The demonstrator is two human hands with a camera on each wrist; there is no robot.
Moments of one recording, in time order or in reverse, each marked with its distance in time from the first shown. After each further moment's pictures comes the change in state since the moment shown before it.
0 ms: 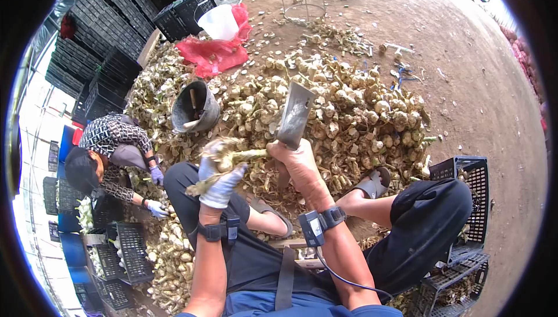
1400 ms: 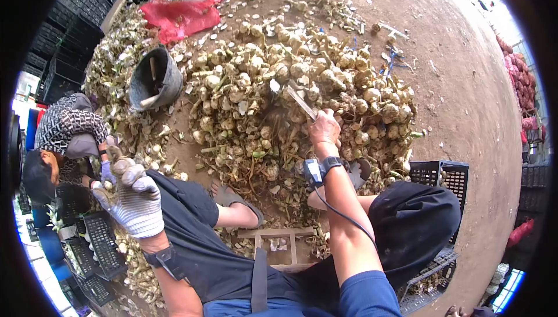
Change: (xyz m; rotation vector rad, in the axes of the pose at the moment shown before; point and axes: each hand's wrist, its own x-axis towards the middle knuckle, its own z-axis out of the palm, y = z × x) left_hand 0.014 0.000 -0.071 -1.472 0.134 -0.271; right_hand 0.140 0.105 -0.195 -1.636 0.482 -0.002
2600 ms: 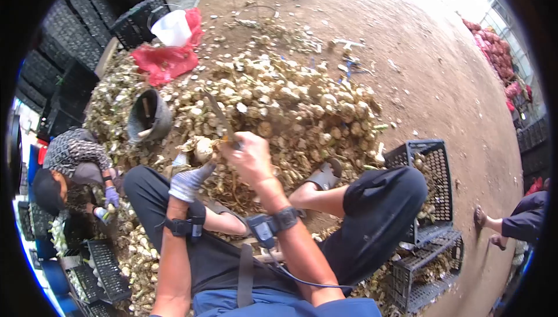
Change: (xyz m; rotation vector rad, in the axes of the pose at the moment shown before) left_hand 0.004 -0.108 -0.046 1.446 -0.096 -0.211; right_hand -0.145 -0.111 -0.179 0.948 -0.020 -0.252
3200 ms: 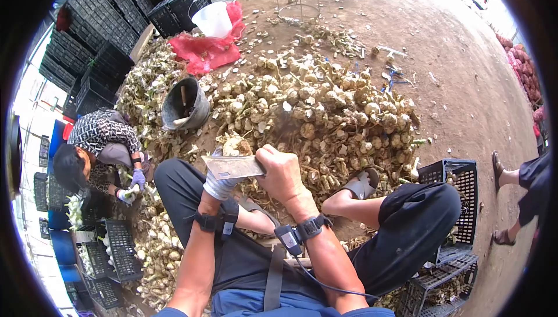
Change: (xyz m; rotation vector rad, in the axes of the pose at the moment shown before) left_hand -0.012 -0.027 -0.036 0.653 -0.205 0.422; right_hand -0.017 -0.004 0.031 -0.323 -0.127 -0.496
